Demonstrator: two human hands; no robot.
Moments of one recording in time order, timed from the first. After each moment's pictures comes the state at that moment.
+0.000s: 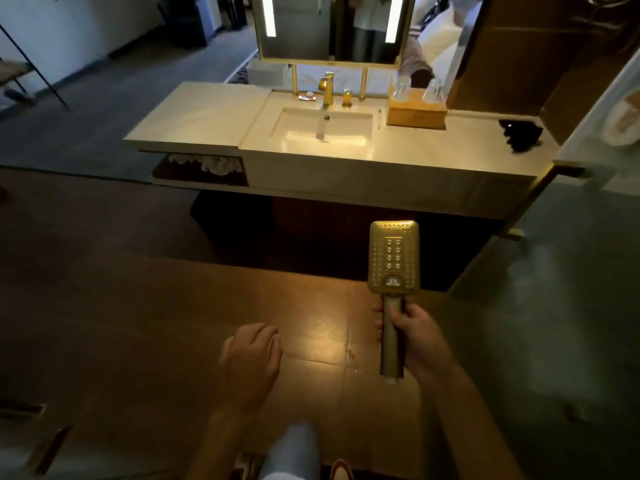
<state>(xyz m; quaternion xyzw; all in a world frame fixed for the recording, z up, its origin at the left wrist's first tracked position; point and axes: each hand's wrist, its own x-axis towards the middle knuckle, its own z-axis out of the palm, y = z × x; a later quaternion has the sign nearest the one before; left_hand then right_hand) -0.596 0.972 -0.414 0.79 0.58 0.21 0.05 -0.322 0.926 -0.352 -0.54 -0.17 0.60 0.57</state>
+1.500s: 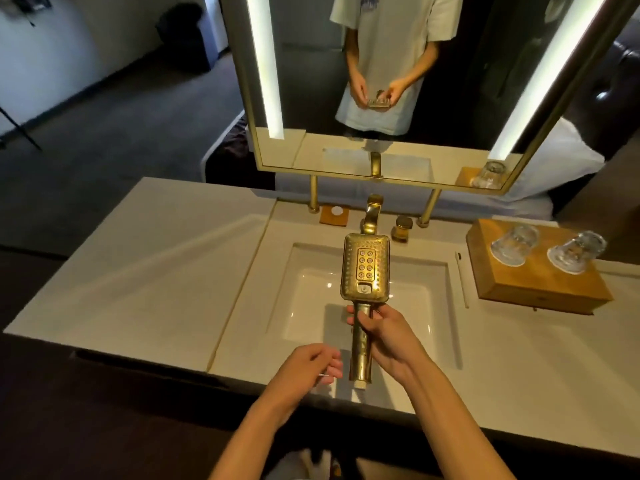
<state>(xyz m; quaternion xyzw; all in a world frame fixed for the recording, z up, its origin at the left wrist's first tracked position) -0.377 1.810 -0.389 0.47 0.52 0.18 0.69 -0.198 1.815 -0.374 -0.50 -0.11 0.66 0.55</state>
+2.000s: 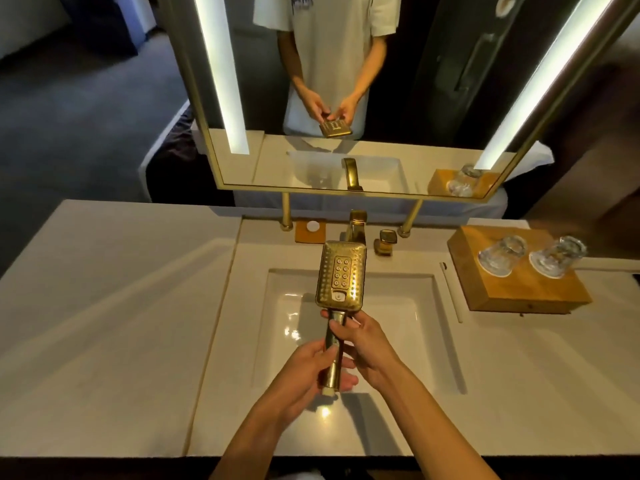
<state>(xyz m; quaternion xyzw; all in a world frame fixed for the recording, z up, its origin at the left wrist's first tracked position) -0.354 1.931 -0.427 0.33 0.40 0.17 0.84 -0.214 1.908 -0.401 -0.59 -0.18 0.59 0.52</state>
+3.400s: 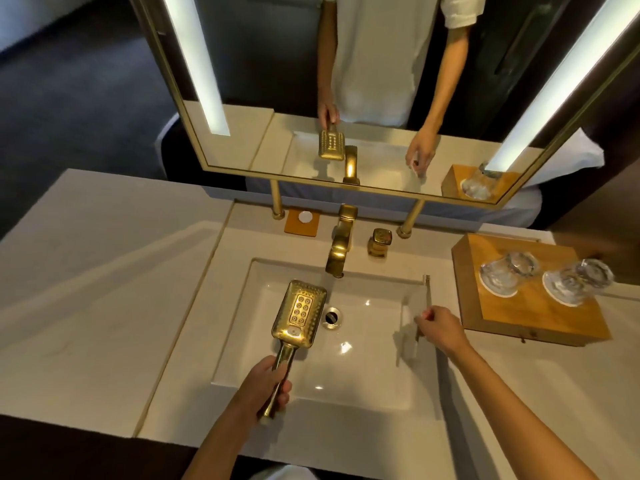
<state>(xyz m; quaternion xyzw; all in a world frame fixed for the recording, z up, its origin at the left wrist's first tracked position) -0.336 1.918 -0.470 0.33 0.58 0.14 0.73 0.033 1.908 -0.479 -0.85 -0.35 0.35 0.20</state>
